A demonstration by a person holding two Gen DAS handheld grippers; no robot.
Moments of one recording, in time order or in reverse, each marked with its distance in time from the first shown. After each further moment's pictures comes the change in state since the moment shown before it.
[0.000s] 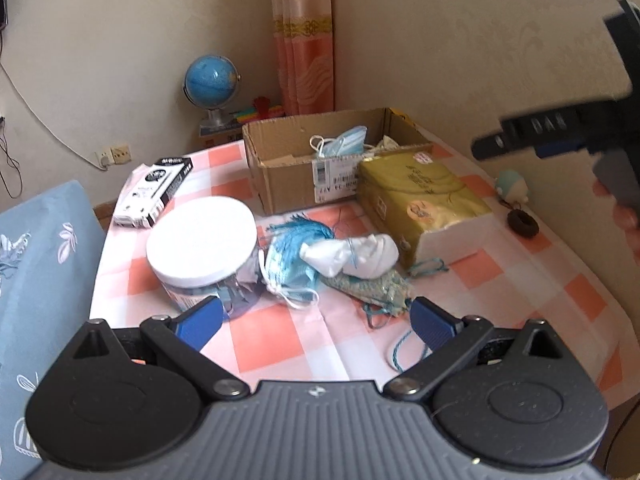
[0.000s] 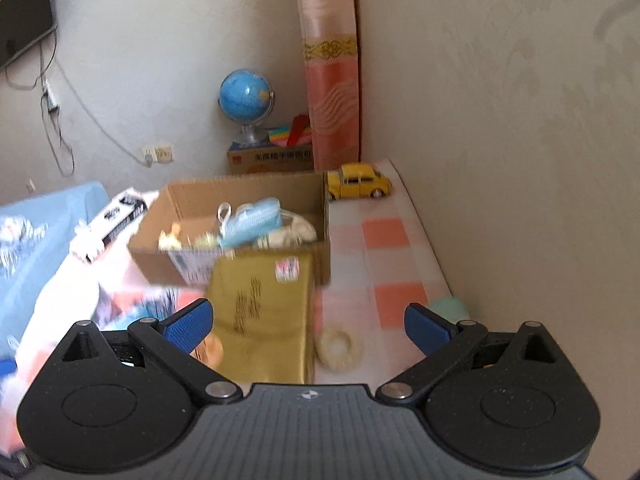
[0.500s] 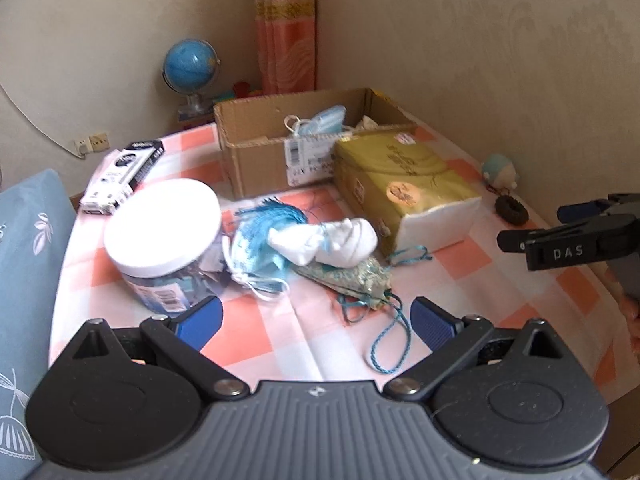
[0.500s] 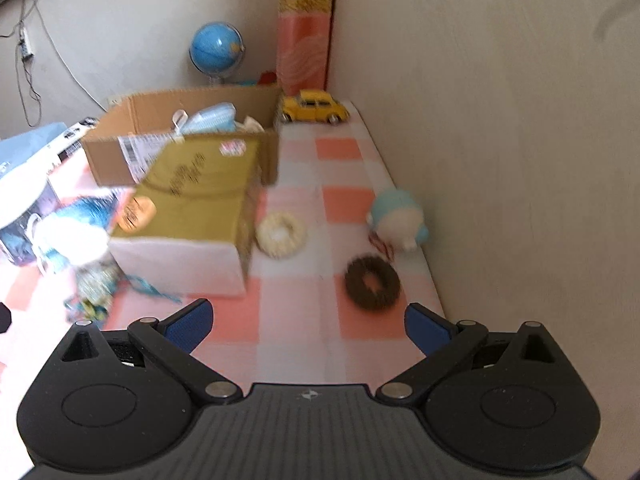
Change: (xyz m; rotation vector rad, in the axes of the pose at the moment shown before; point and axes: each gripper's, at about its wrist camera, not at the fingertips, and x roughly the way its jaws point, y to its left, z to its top) left arm 0.026 -0.014 -0.002 0.007 0.042 -0.061; right arm 0.011 -0.018 -0.080 -0.041 0.086 -0.133
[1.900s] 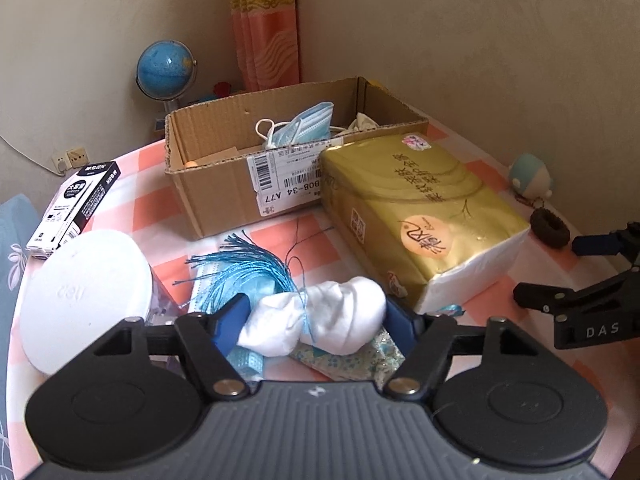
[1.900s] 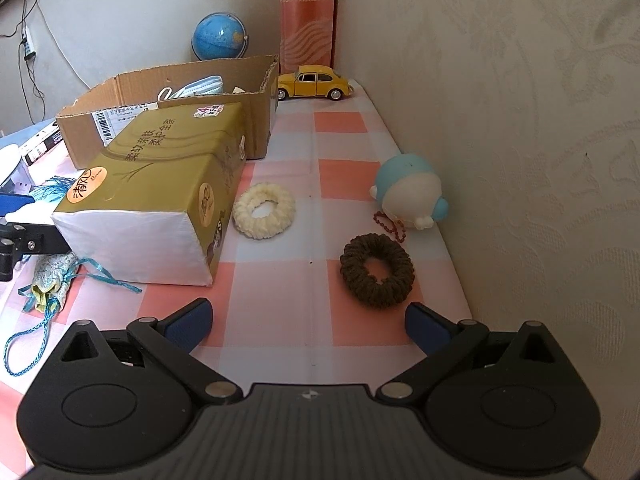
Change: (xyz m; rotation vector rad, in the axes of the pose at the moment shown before) left arm 0.081 -0.013 0.038 0.055 0.001 0.001; right arm 0.044 -0.013 -0.013 0.000 -0.005 0.044
